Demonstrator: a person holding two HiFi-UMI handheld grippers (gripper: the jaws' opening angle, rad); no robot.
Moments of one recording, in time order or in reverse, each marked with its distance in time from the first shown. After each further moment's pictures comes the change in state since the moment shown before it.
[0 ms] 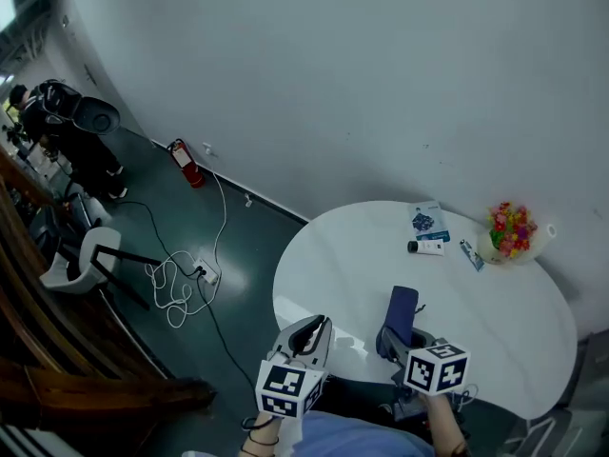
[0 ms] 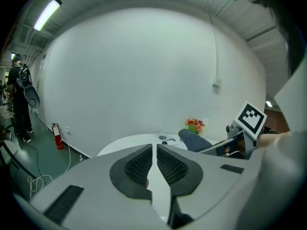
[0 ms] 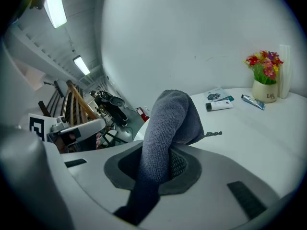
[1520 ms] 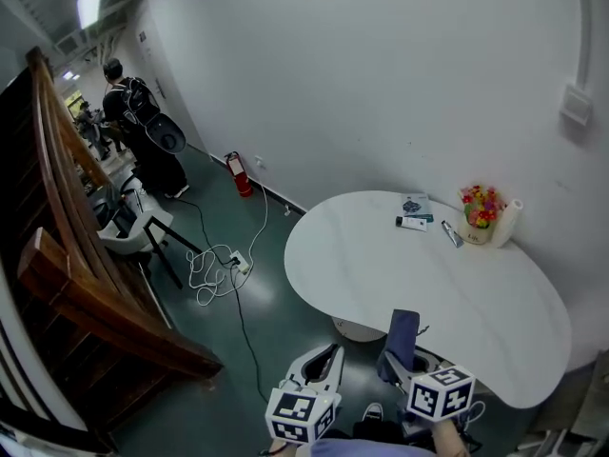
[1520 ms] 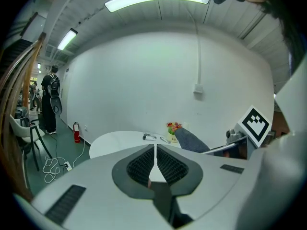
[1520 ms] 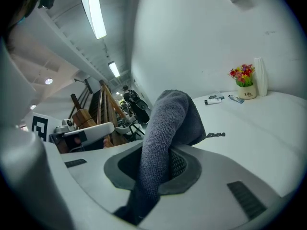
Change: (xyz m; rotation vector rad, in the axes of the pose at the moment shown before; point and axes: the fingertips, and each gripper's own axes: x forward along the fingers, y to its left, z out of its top) left arm -0.175 -0.268 -0.073 -0.070 -0.112 0.198; right arm -0.251 0.011 -0.154 -0.162 -0.046 0.234
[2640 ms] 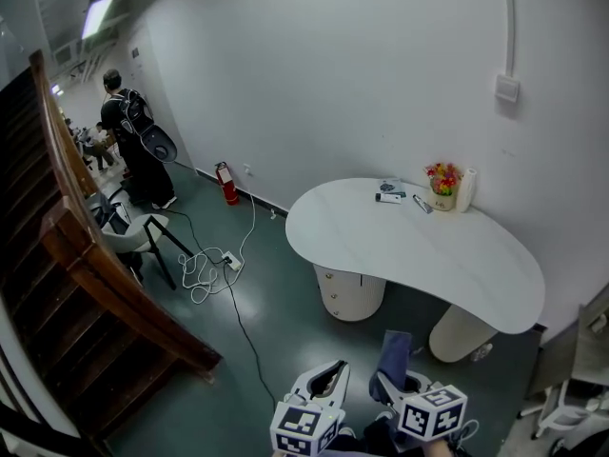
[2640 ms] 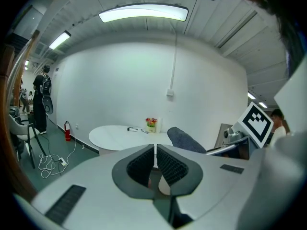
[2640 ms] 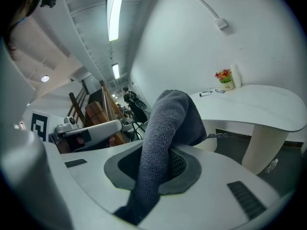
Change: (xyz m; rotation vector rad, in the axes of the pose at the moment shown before) left arm -0.240 -0.092 -0.087 0.045 -0.014 -0.166; right arm -0.152 0.169 -0.180 0.011 -0.063 -0.096
